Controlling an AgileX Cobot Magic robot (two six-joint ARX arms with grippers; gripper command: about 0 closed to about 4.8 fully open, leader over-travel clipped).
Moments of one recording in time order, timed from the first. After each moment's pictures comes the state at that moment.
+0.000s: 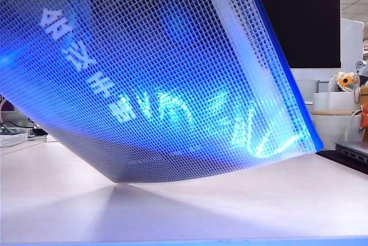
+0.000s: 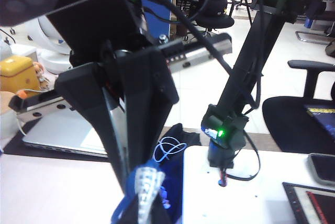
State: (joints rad) left arm -0.70 0.74 0.81 -0.23 0.83 0.11; right arm 0.69 1.18 1.15 -0.58 -1.06 -0.21
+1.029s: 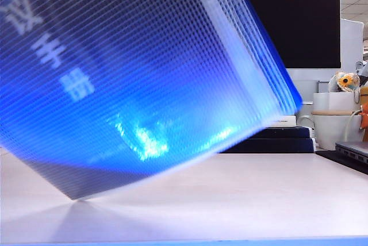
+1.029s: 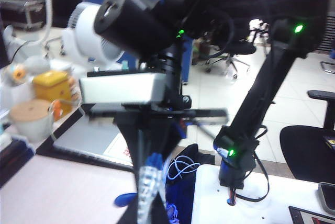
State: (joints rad) left arm -0.53 0.57 0.81 -0.28 0.89 0.01; right arm 0.69 1.14 1.13 -0.90 -0.69 -0.42
